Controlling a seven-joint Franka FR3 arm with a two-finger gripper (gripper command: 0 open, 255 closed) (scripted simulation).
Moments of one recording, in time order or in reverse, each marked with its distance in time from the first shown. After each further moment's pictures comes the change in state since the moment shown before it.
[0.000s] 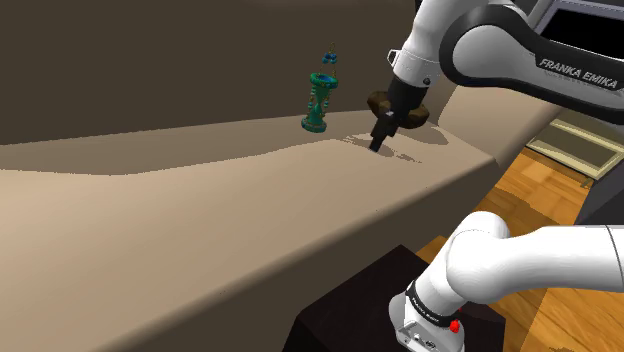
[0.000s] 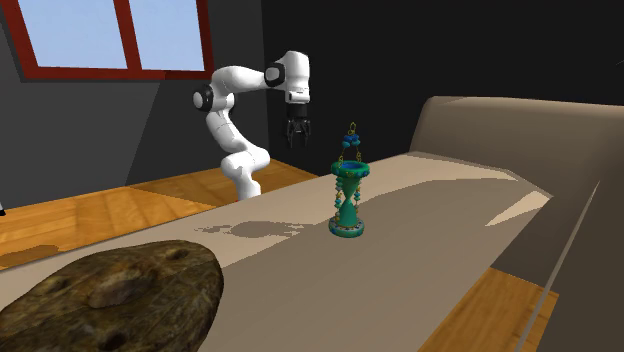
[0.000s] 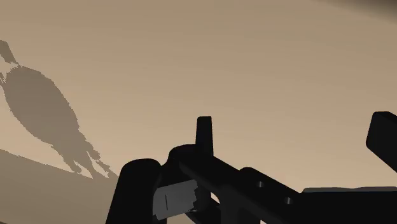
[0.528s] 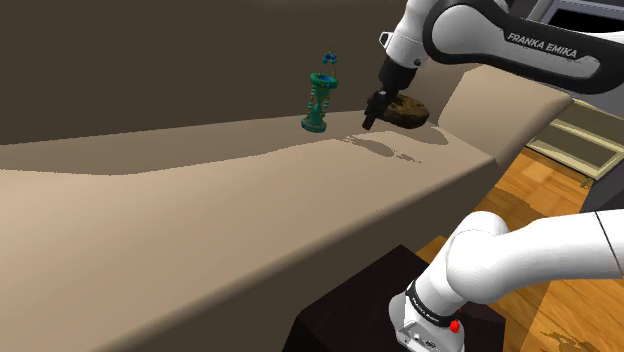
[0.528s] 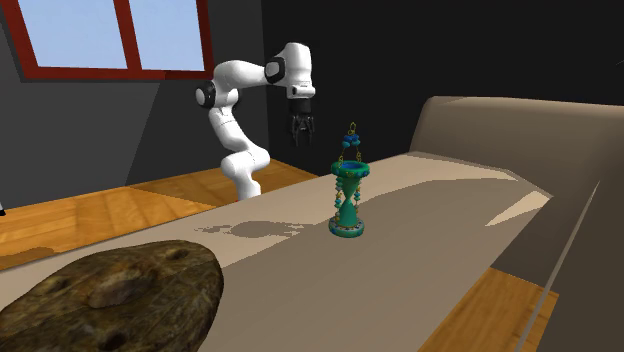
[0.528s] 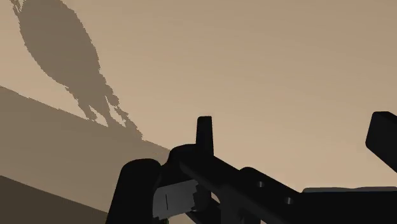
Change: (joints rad) arm 0.002 0.139 -0.094 0.119 -0.049 0.090 -0.150
